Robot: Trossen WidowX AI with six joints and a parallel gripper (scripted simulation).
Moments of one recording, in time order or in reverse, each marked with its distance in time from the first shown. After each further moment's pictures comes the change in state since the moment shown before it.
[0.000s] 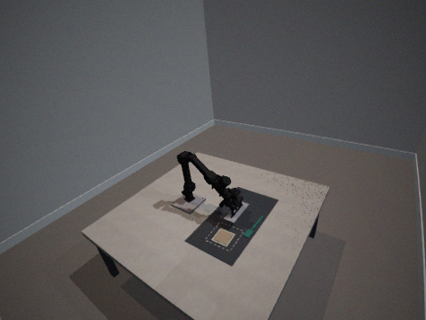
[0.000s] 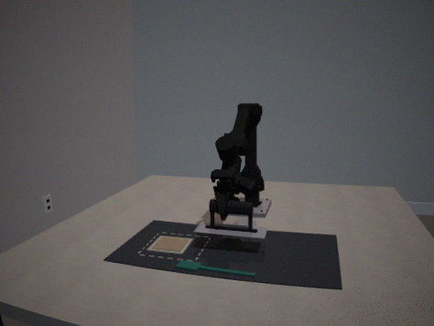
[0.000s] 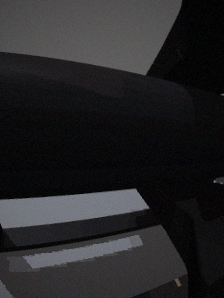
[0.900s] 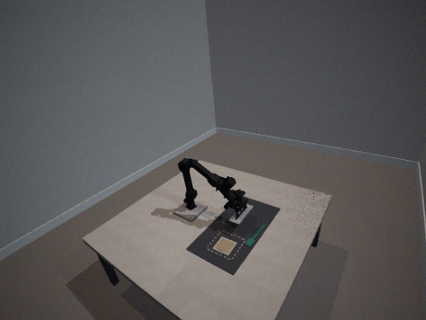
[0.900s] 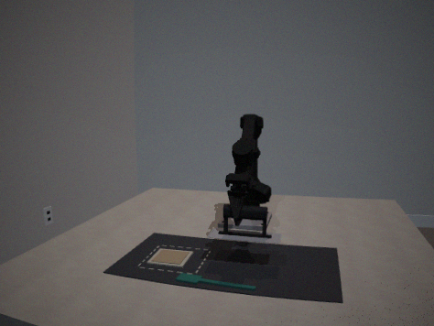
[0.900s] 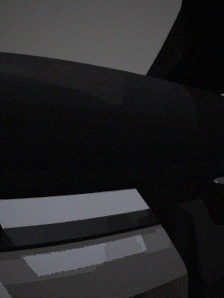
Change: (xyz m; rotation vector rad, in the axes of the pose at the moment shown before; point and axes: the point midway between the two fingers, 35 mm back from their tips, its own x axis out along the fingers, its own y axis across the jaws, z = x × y) arm -0.017 -0.019 0.039 -0.003 -0.006 -0.020
